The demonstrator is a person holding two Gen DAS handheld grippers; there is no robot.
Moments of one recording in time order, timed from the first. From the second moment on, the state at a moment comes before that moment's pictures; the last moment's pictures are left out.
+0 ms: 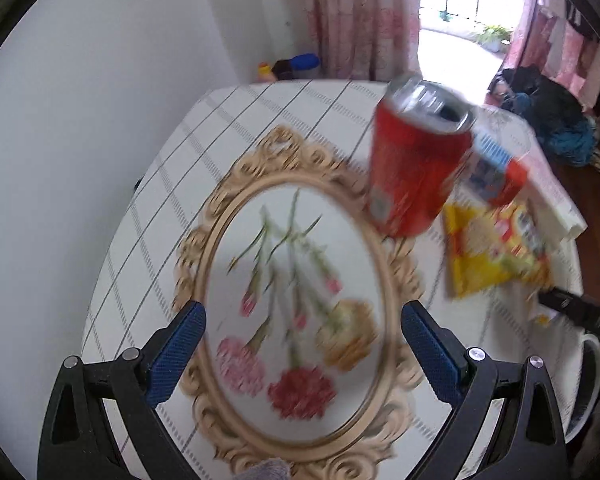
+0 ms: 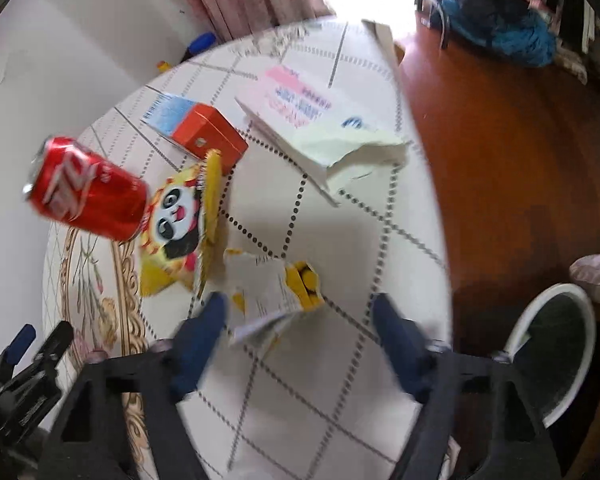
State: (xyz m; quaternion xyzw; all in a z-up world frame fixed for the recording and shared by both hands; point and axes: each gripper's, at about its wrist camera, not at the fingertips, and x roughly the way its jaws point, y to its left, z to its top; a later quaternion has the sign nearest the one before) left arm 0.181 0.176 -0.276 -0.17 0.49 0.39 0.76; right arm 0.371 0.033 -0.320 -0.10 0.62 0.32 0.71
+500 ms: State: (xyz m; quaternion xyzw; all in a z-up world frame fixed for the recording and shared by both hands) left arm 0.279 0.204 -0.267 -0.13 0.52 0.33 0.78; right arm 0.383 0.009 -0.306 -0.09 0.61 0.31 0.73
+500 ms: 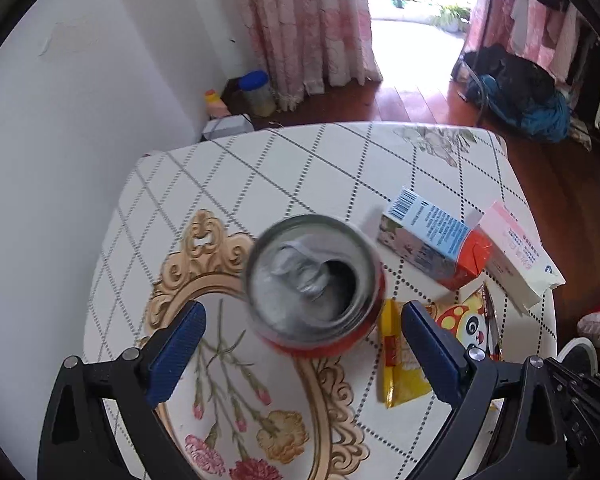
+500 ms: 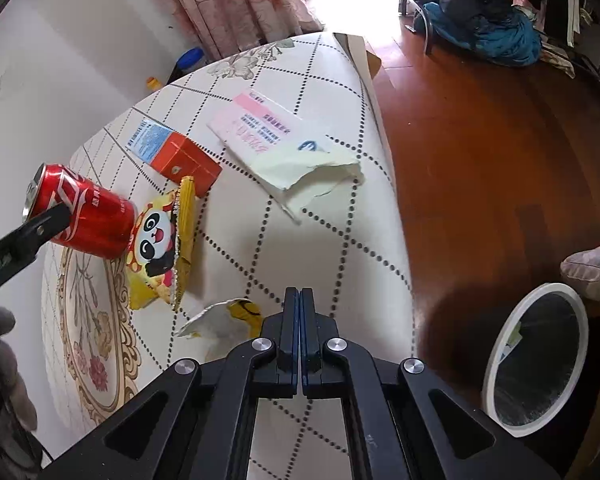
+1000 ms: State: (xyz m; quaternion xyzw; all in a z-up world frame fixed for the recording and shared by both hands) left arm 0.251 0.204 -0.260 -0.11 0.49 0.36 0.79; right arm 0.376 0.002 -0.327 0.01 0.69 0.31 0.66
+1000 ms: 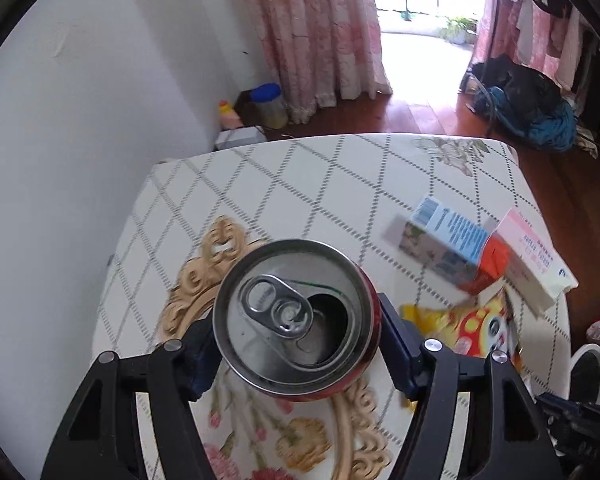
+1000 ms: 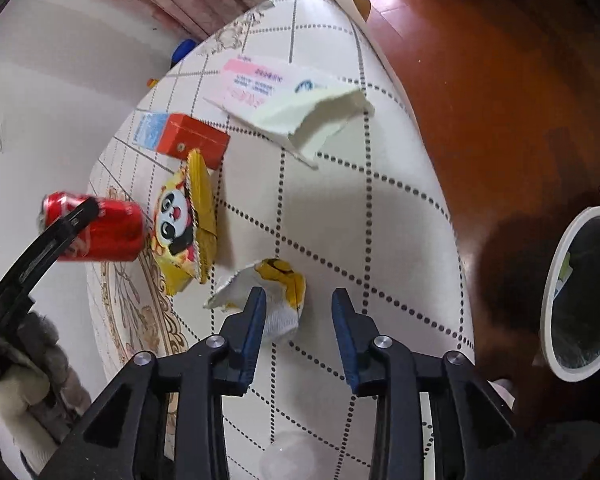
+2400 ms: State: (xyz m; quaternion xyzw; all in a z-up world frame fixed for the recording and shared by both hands) left arm 0.229 -0.009 -0.132 -0.11 0.40 0.20 0.89; right arm 0.354 -0.192 -0.148 0.02 0.50 0.30 0.81
